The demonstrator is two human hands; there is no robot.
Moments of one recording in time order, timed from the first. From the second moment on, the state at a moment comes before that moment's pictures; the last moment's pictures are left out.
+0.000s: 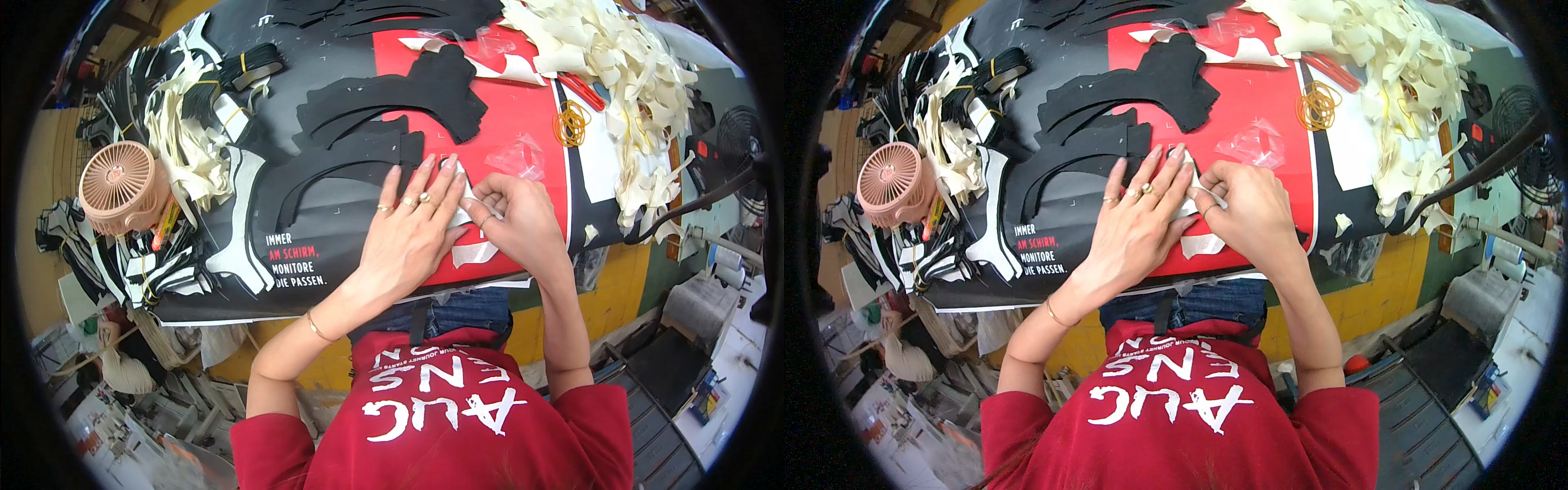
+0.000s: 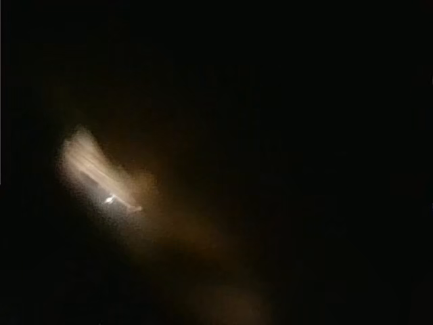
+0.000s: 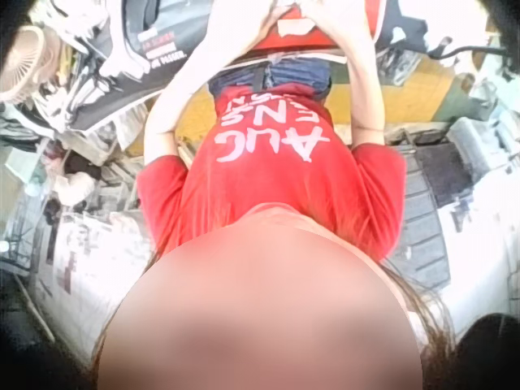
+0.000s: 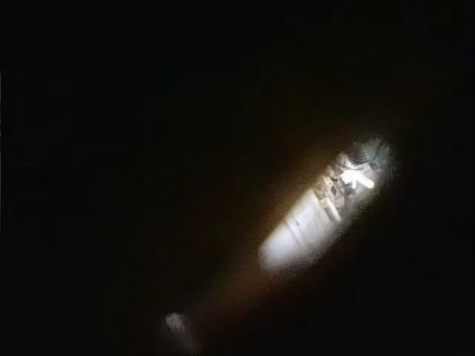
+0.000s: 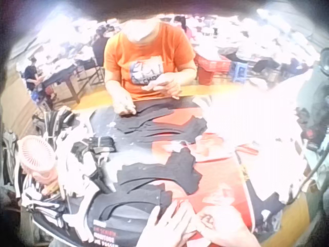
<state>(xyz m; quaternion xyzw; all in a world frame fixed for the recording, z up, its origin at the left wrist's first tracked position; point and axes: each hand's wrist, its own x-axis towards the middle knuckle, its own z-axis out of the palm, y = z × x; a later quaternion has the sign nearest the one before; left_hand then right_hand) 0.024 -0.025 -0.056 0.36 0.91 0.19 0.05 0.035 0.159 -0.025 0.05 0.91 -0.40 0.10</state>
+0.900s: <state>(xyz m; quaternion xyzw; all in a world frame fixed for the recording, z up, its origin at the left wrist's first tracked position) 0.061 -0.057 -0.044 0.35 0.92 0.12 0.15 0.075 0.180 -0.013 0.15 0.90 -0.40 0.12</state>
